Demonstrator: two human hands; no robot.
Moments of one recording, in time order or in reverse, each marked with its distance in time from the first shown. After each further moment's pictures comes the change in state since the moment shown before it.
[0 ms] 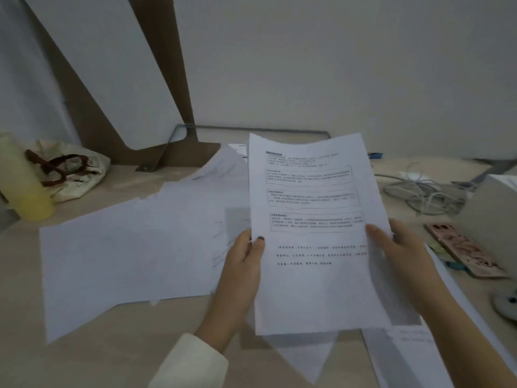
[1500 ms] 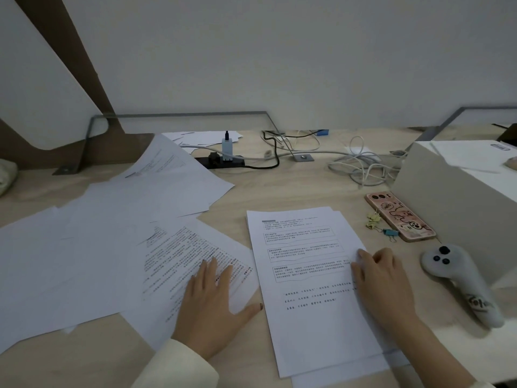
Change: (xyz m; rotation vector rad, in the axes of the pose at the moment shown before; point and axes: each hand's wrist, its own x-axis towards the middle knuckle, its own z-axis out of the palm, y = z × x) left_hand 0.008 -0.079 0.039 1.295 -0.339 0.012; right_hand 0.007 0.139 -0.045 -0.994 0.151 0.007
